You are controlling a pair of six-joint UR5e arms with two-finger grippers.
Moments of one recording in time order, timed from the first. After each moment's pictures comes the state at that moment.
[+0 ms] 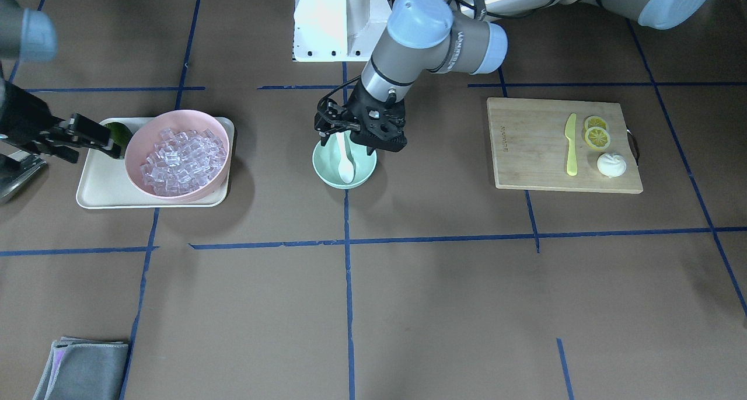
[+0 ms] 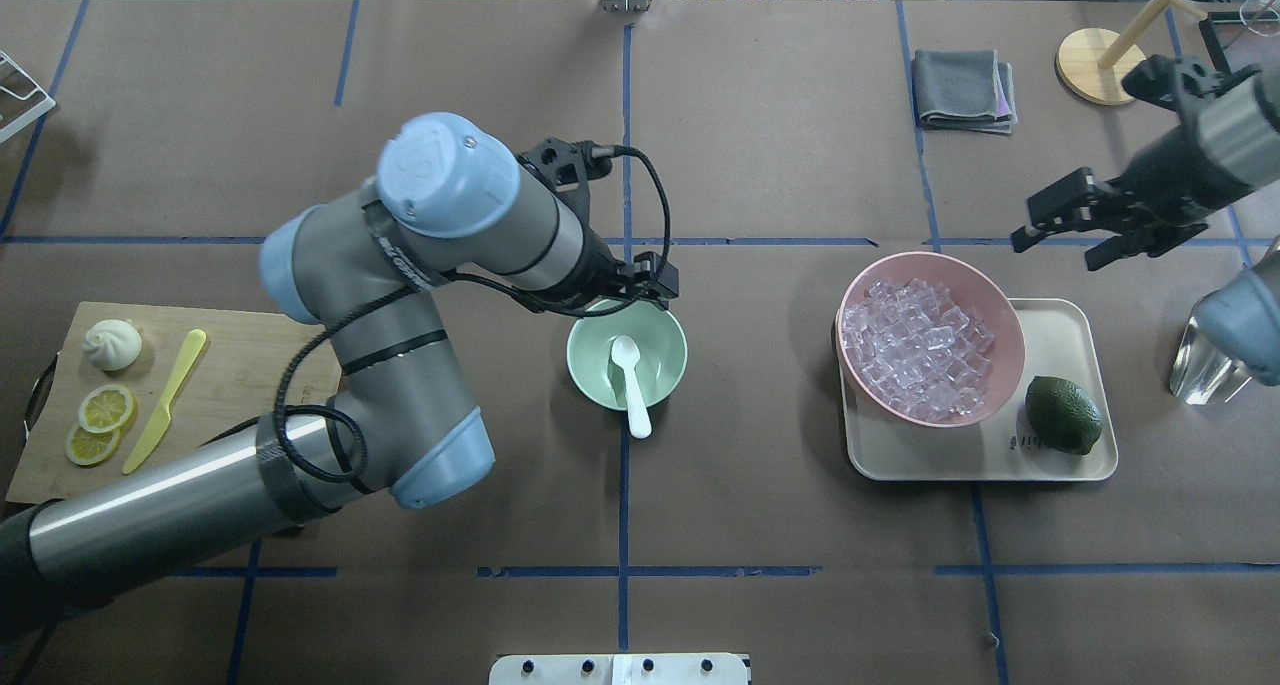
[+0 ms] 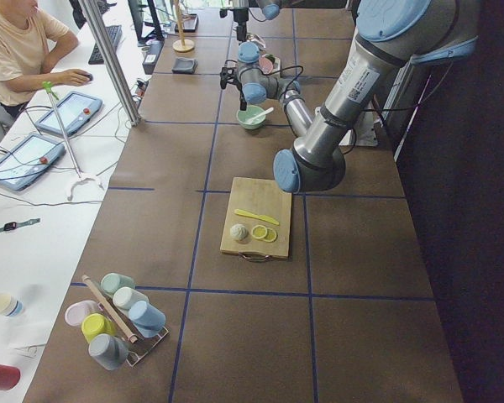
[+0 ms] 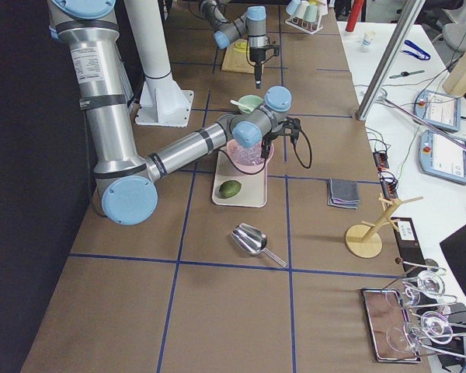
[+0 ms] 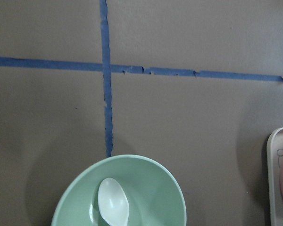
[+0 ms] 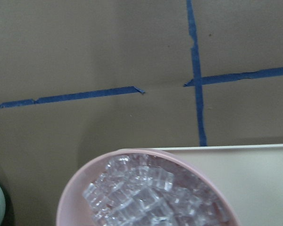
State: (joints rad) left arm -0.60 -2.28 -1.65 -1.94 -1.99 -1.30; right arm 0.96 -1.34 1.83 -1.31 2.36 1.05
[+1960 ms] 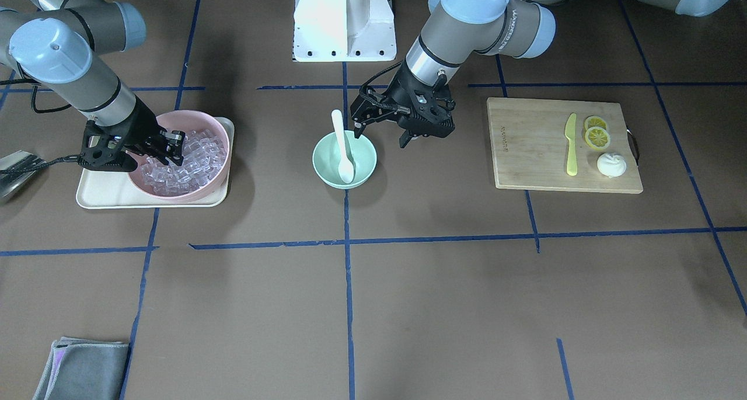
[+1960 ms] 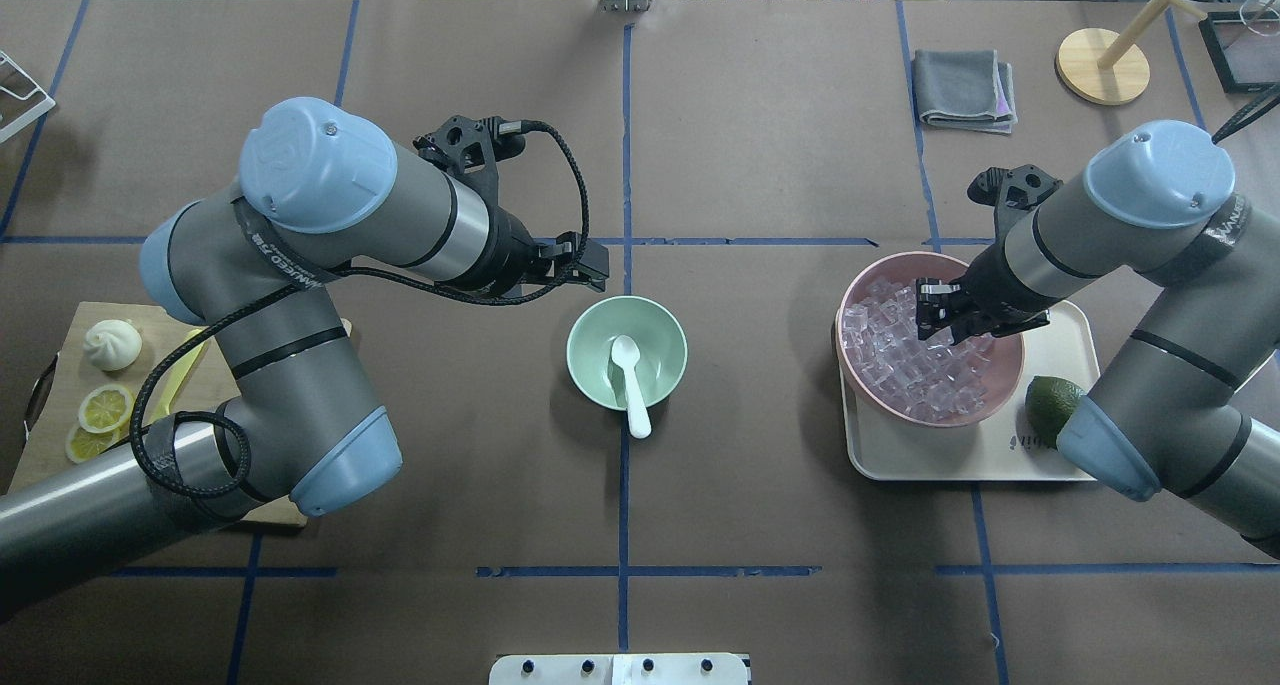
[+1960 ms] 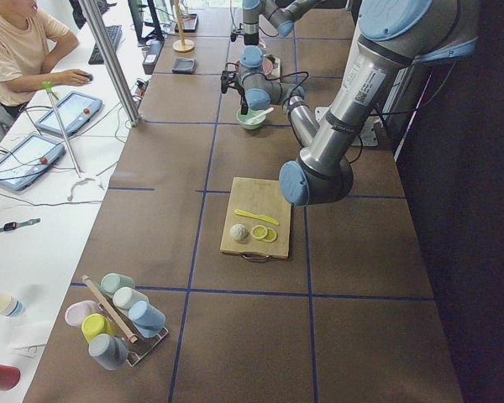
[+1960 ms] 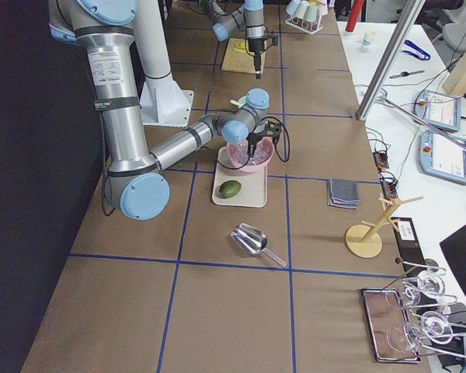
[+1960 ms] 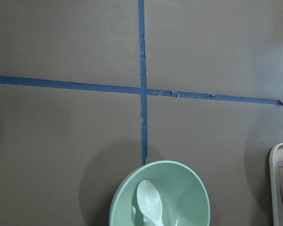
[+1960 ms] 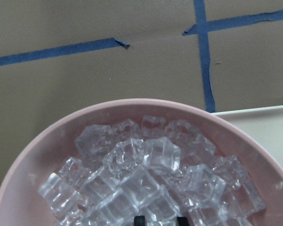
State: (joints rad) left arm -0.62 -2.19 -1.75 -1.95 -1.98 -1.32; right arm 0.78 -1.39 1.85 -1.32 2.16 1.14
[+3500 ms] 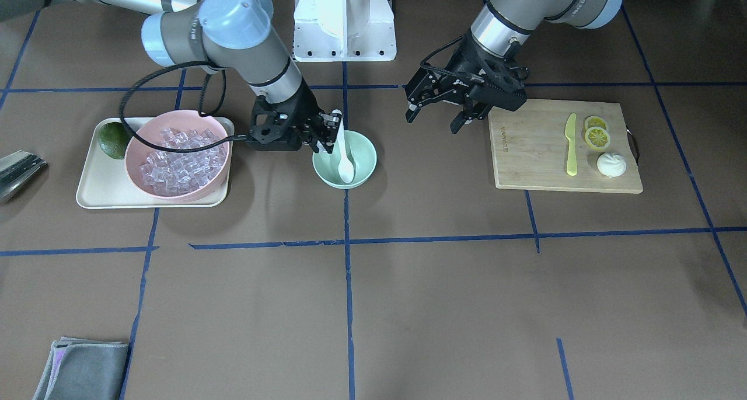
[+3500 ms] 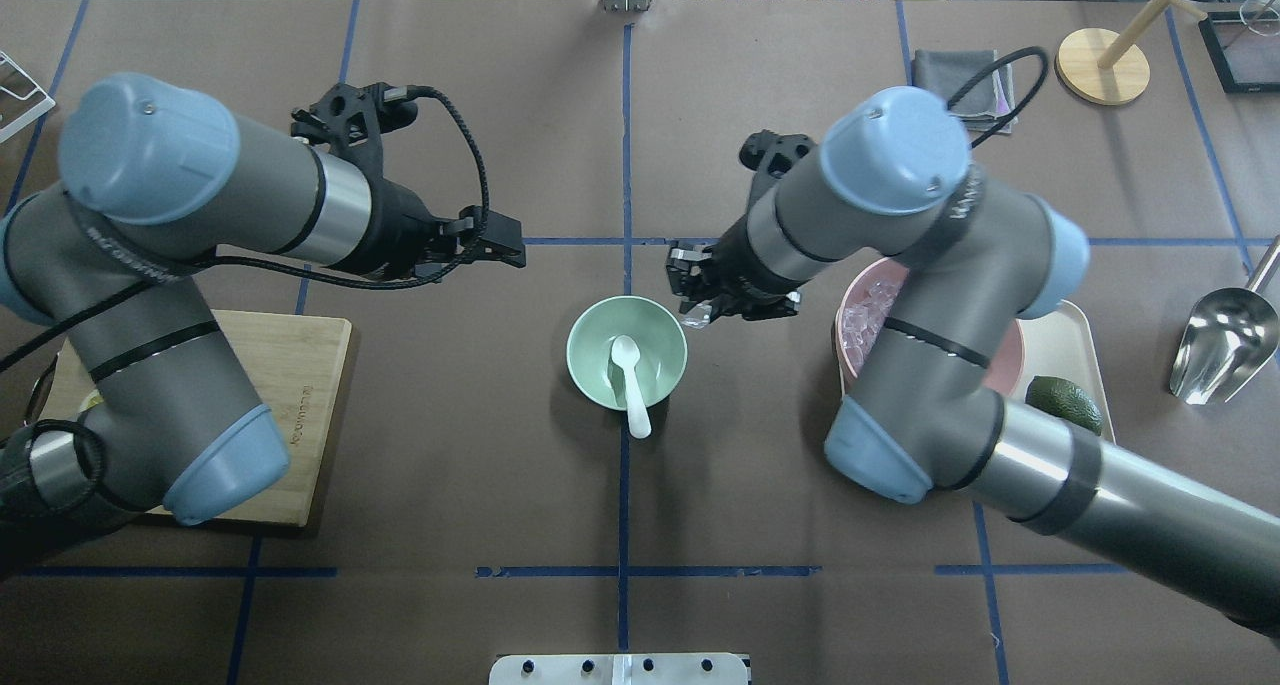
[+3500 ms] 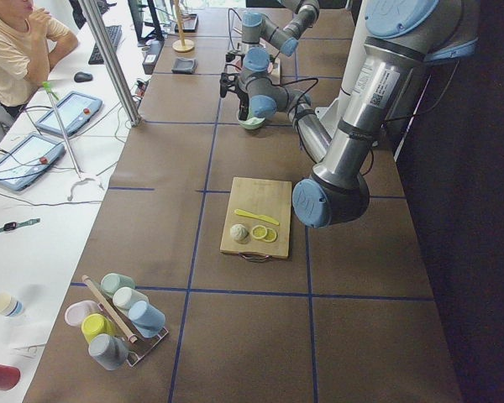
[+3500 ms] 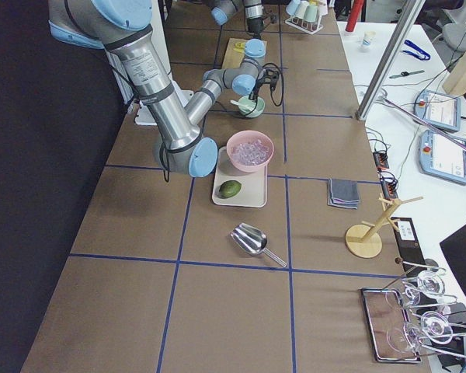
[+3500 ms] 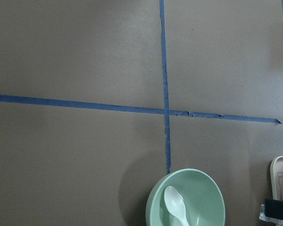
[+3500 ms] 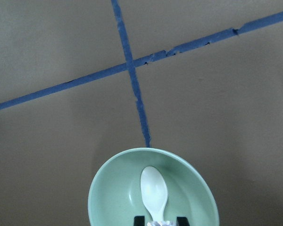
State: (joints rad) left arm -0.70 -1.99 -1.96 -1.95 -1.98 -1.31; right arm 0.57 -0.90 1.66 -1.31 2.00 1.51
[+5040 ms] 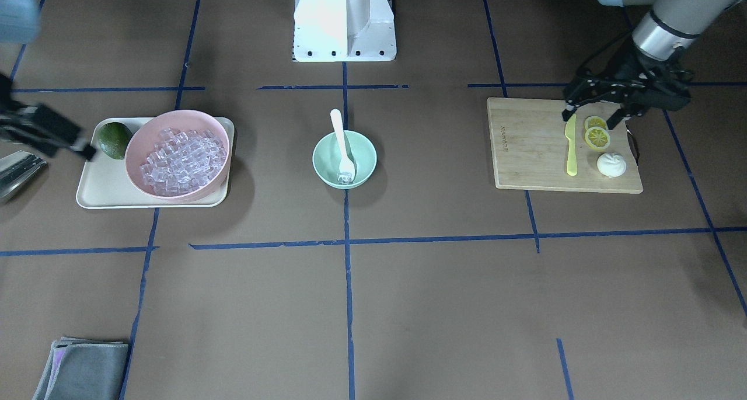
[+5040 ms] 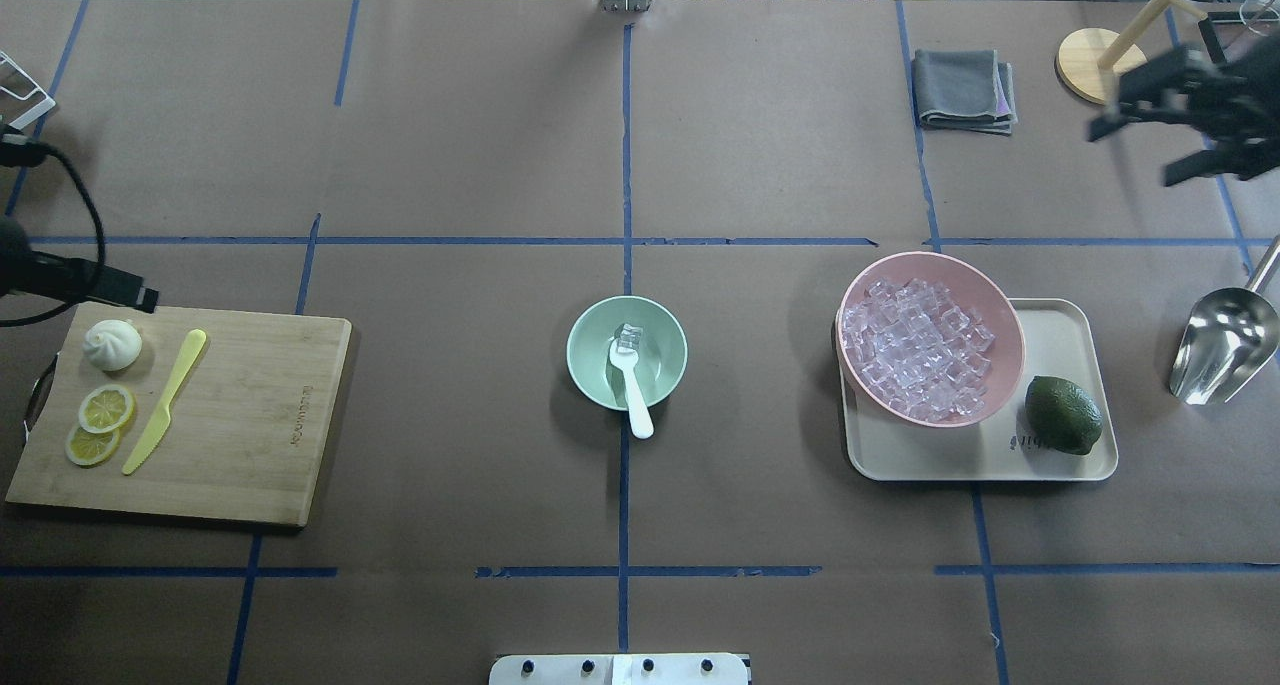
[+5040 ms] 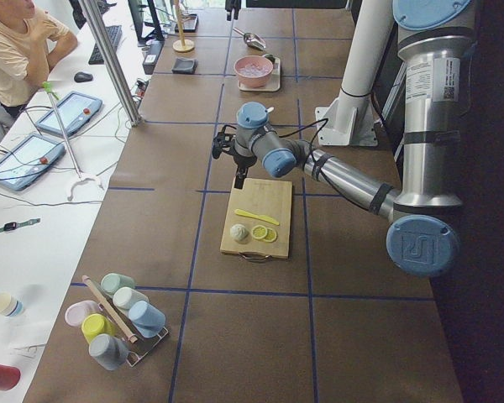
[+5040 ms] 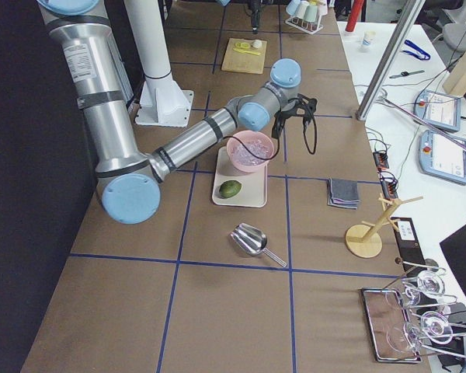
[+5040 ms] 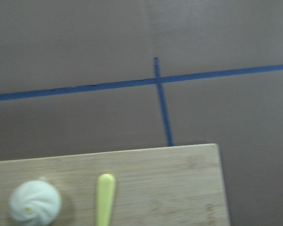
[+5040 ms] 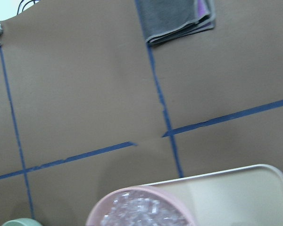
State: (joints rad) left arm -1.02 -1.48 -2.02 -1.94 -2.19 -0.69; right arm 1.31 -1.48 1.90 -1.33 2.51 0.92
